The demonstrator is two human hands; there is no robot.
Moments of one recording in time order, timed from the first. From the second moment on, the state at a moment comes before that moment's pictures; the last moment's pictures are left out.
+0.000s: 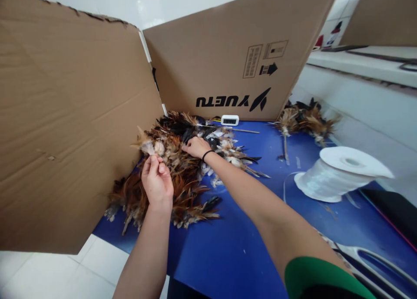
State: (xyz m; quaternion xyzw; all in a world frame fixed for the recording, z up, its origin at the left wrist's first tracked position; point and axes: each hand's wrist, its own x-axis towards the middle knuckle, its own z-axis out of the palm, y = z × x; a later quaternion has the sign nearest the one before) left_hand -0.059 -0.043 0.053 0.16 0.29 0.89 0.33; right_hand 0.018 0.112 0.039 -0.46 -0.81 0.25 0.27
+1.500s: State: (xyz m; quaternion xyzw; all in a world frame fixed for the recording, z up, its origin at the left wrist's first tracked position) left_hand -0.026 -0.034 0.023 0.33 0.43 0.76 0.35; right_hand 0.073 0.012 0.068 -0.33 -0.58 0.55 0.50
